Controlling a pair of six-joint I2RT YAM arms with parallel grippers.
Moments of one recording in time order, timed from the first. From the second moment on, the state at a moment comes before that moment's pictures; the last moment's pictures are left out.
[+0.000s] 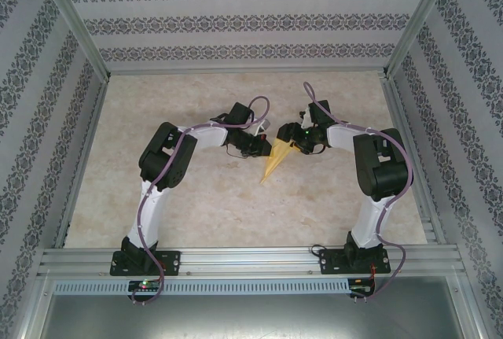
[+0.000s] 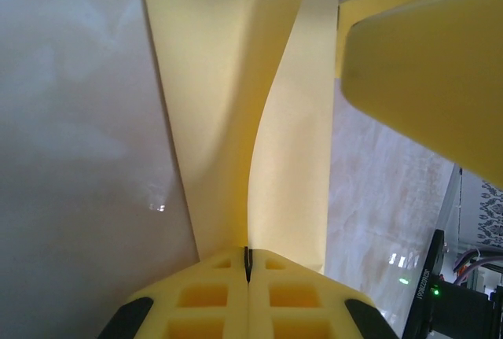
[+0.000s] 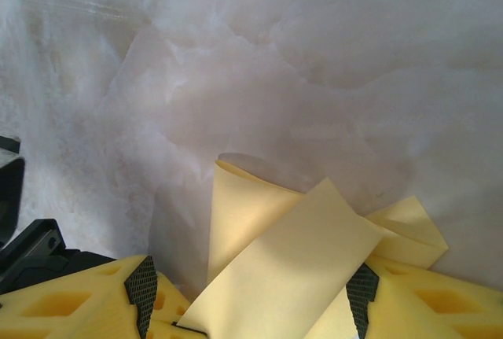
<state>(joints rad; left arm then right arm) -0.51 2.26 1.51 -0.27 0.79 -0.45 0.19 1.90 1.07 -0.19 -0.53 0.62</state>
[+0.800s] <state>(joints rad) -0.51 2.28 1.52 -0.27 0.81 -0.45 0.15 1.81 1.01 -0.17 -0.54 0.64</state>
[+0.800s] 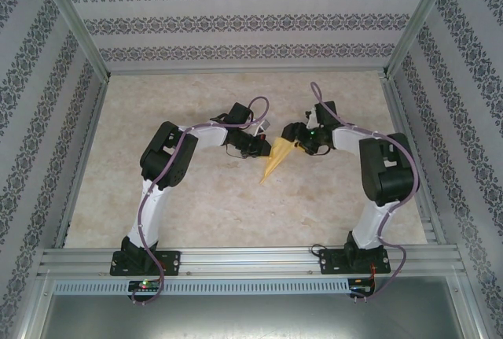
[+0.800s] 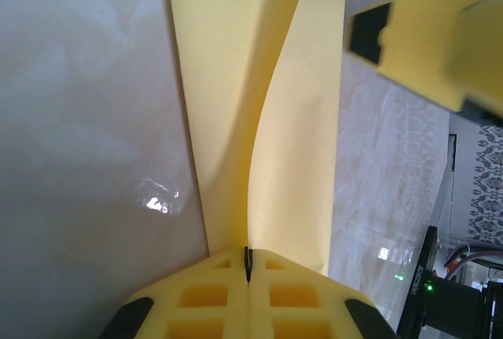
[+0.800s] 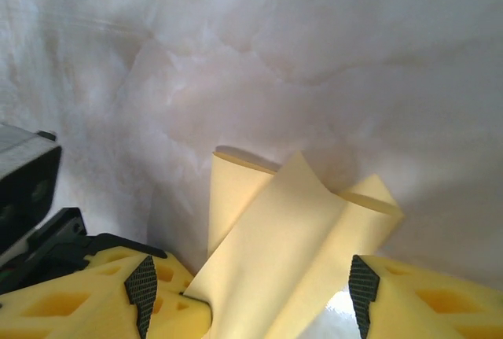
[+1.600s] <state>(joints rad) -0.51 2.28 1.52 -0.27 0.81 -0.45 0.20 1.83 0.97 -0.14 -0.54 0.68</state>
